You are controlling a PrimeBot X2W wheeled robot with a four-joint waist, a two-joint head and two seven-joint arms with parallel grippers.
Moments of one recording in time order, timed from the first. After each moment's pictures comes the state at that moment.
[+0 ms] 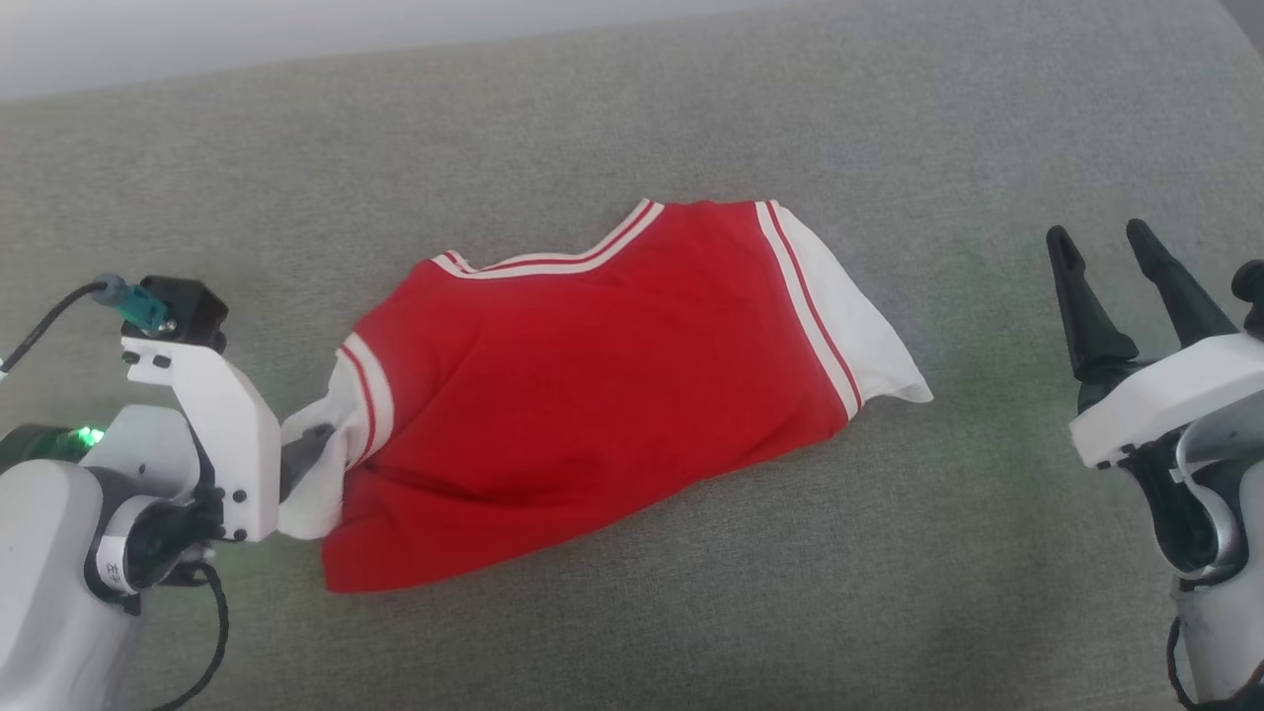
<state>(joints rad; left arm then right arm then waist) -0.44 0.58 -0.24 0.15 -0.72 0.00 0.84 -0.37 -0.28 -0.01 0.15 0.45 0.13 0.07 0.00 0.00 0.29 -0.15</state>
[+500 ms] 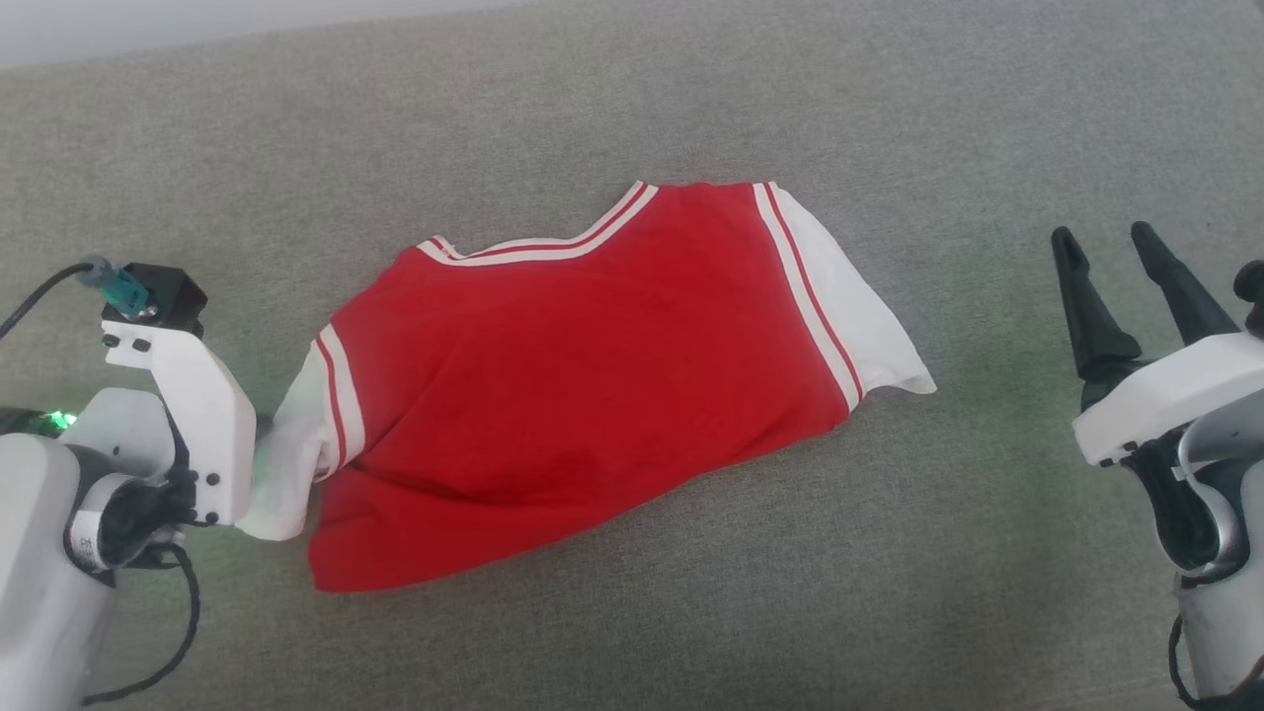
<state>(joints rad) -0.50 0.60 -0.27 0.28 -0.70 -0.02 0.87 -0.37 -0.26 -0.02 0.17 0.43 0.13 0.07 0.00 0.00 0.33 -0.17</state>
